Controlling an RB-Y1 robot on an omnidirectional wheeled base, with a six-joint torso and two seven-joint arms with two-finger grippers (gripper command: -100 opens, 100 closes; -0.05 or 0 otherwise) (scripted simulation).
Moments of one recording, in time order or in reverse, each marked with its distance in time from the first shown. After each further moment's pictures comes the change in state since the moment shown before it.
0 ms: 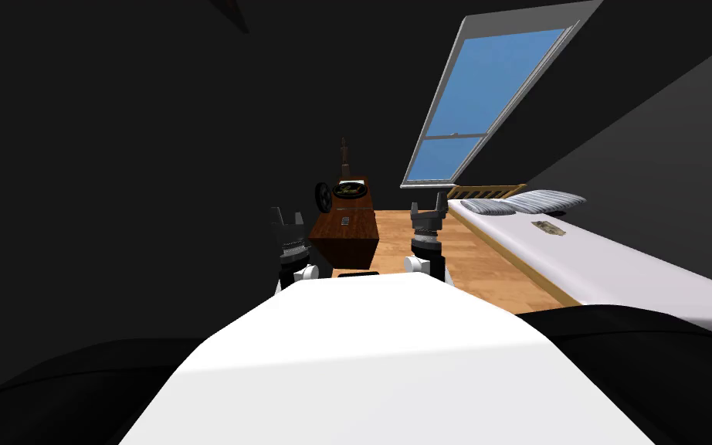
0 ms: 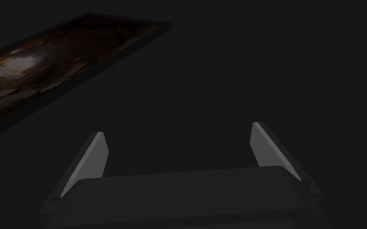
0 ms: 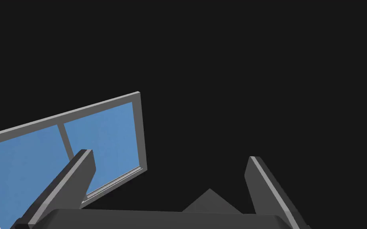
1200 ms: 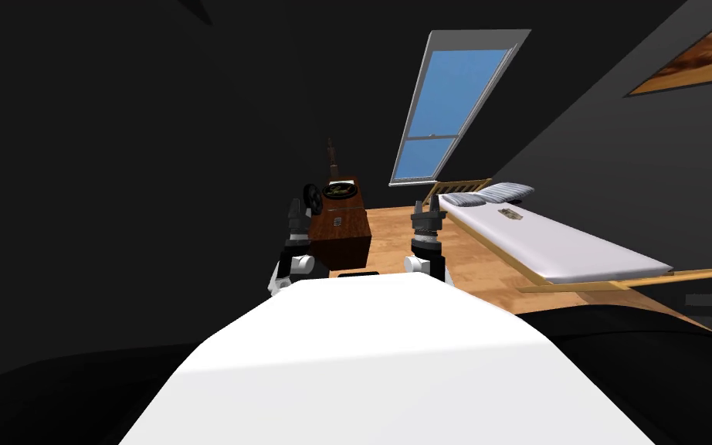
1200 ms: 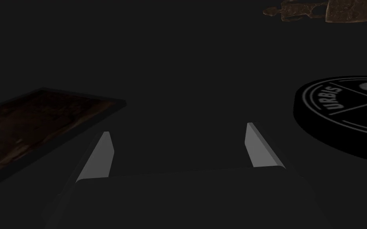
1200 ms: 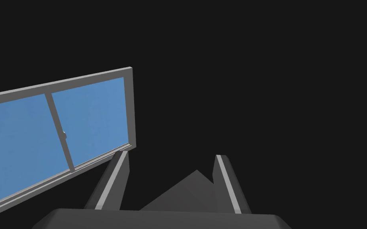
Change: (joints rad) left arm -0.203 0.218 0.012 0.075 0.160 0.275 -0.088; right arm 0.000 0.000 0.000 0.000 0.000 0.000 0.000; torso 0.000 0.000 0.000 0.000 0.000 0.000
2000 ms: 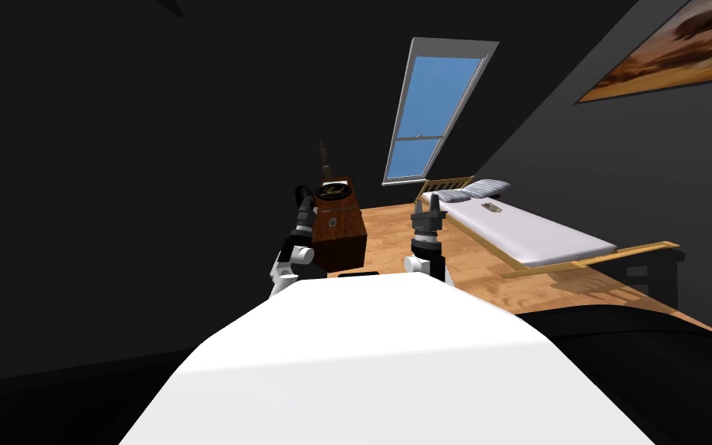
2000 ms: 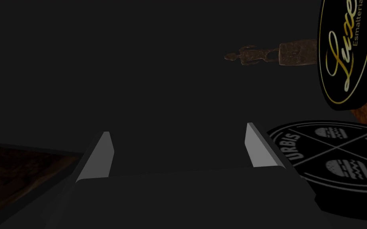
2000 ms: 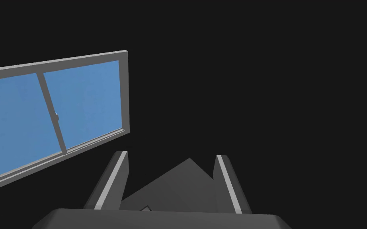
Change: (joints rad) left arm -0.144 0.083 -0.005 0.067 0.111 0.214 -0.079; right arm 0.000 0.000 0.000 0.000 0.000 0.000 0.000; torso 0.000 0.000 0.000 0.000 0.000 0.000
